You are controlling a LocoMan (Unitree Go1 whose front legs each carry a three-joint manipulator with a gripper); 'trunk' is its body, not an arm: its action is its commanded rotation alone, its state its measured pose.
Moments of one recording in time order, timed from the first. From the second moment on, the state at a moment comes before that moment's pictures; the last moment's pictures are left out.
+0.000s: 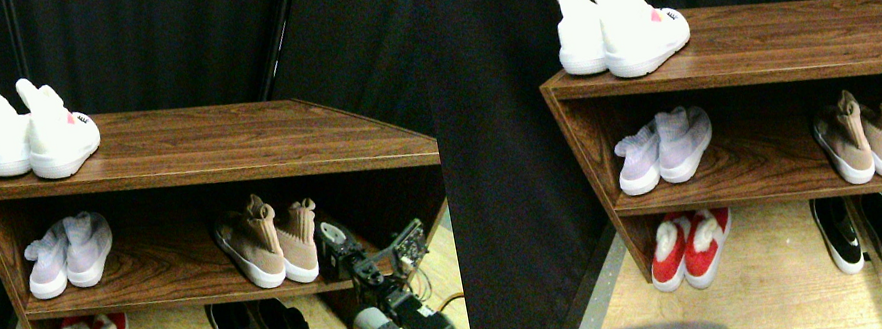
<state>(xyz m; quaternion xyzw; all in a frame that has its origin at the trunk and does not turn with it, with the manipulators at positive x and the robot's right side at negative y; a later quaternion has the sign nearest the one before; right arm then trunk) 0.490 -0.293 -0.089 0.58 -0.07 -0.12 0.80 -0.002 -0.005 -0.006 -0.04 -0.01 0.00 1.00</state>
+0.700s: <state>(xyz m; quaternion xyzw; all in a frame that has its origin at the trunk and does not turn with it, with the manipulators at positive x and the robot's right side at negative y) 0.400 -0.302 -0.060 0.58 -0.08 0.02 0.81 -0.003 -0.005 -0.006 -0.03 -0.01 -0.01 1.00</state>
